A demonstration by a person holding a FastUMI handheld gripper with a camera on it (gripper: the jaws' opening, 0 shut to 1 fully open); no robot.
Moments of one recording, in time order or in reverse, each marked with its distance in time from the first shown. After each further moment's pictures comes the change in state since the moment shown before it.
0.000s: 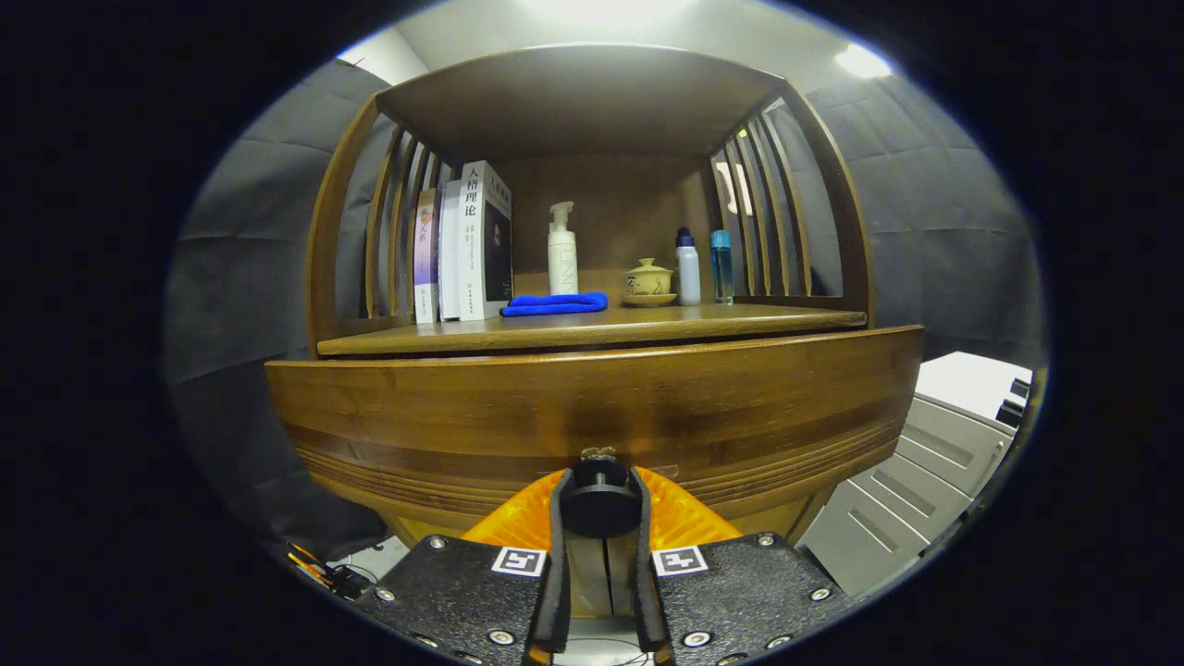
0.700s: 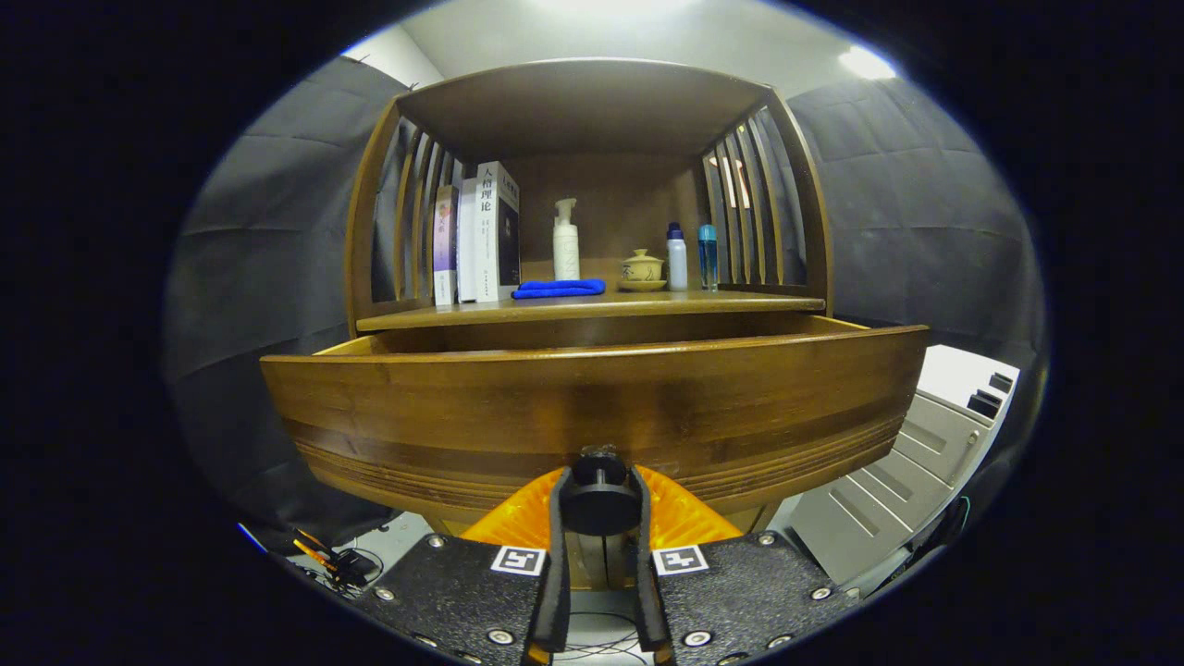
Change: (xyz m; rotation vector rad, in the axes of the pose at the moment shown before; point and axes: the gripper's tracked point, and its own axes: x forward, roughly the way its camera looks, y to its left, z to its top) arm -0.067 0.000 -0.014 -0.032 0.046 -0.003
